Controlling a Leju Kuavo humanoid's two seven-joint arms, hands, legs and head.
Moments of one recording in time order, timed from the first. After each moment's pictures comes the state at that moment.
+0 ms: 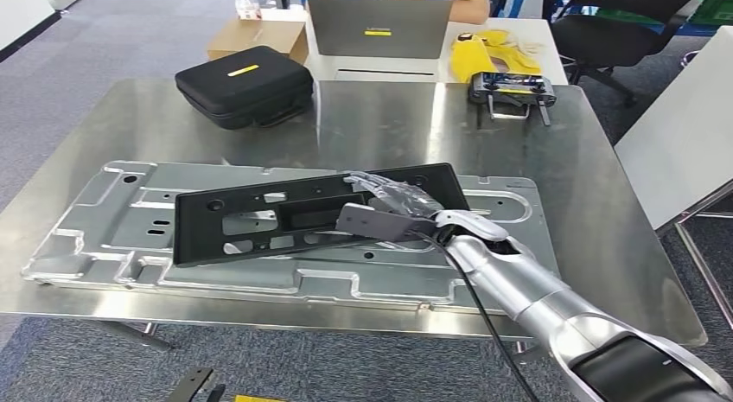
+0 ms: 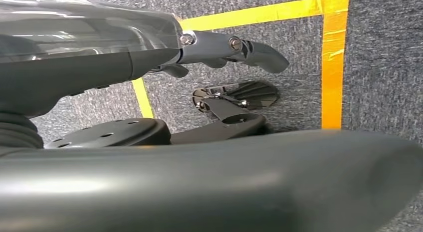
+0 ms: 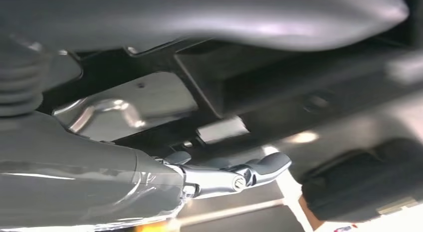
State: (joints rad) left arm -0.18 -0.17 1.06 -0.21 -1.12 -0.16 -0.25; right arm -0.72 -0.05 0.64 -0.92 0.44 0.16 -0.17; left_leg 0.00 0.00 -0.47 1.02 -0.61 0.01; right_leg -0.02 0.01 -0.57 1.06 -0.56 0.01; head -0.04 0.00
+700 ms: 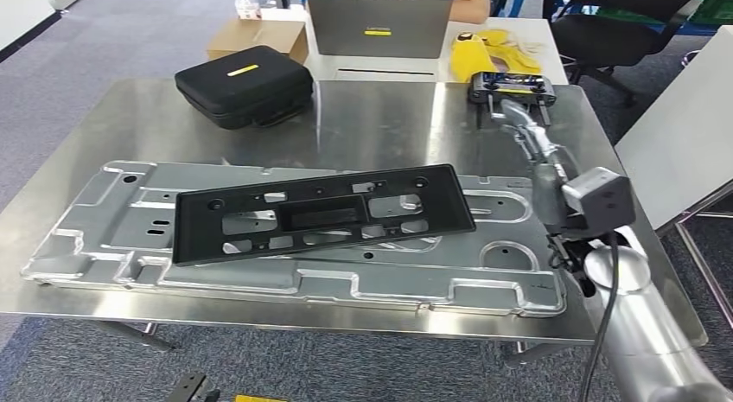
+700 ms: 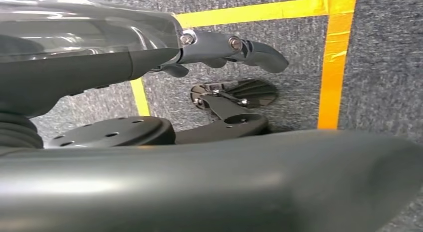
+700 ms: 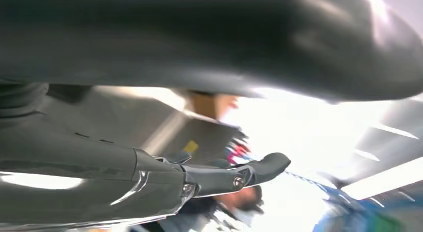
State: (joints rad) left arm -0.15 -0.17 1.06 -0.21 -1.06 -0.15 -0.29; right arm -0.39 -0.21 0.20 -1.60 -0.06 0.16 -0.34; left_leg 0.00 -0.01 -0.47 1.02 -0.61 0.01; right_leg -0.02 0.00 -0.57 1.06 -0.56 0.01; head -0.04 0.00
